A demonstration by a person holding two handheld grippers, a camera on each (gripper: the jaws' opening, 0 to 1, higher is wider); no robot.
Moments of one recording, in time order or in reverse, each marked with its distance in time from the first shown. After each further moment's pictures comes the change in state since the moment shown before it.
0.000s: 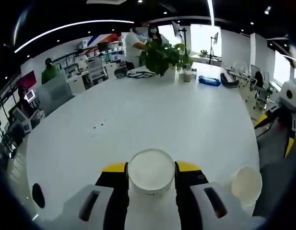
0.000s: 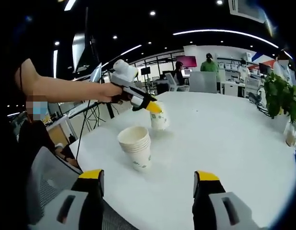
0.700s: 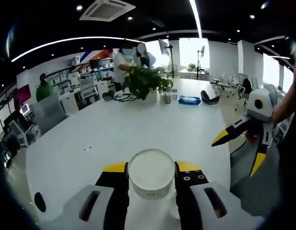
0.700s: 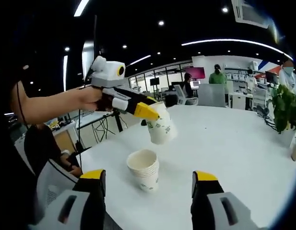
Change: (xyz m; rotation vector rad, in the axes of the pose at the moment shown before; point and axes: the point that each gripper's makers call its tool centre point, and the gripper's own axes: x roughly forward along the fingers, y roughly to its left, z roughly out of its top) left arm -0.072 -0.089 0.057 0.049 -0.136 -0.082; right arm 0.005 0.016 0.050 -0.042 -0.101 0.082
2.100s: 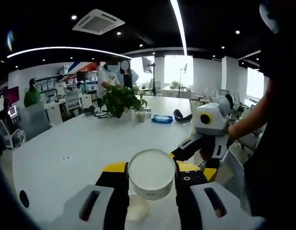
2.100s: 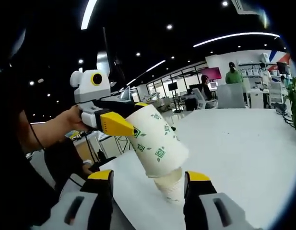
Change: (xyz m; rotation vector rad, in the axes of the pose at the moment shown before) left arm -0.052 -0.095 0.034 -0.047 -0.161 -0.174; right arm 0.001 0.034 0.033 0.076 -0.073 0.218
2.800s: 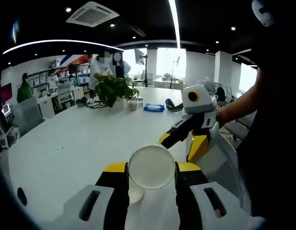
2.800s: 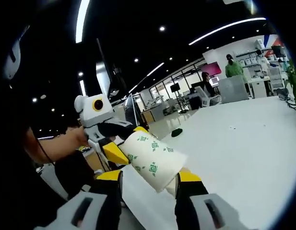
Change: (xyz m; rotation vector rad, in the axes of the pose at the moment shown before) left arm -0.014 -0.008 -0.043 0.030 0.124 -0.066; right arm -0.003 0.006 0.006 0.101 -0.033 0.061
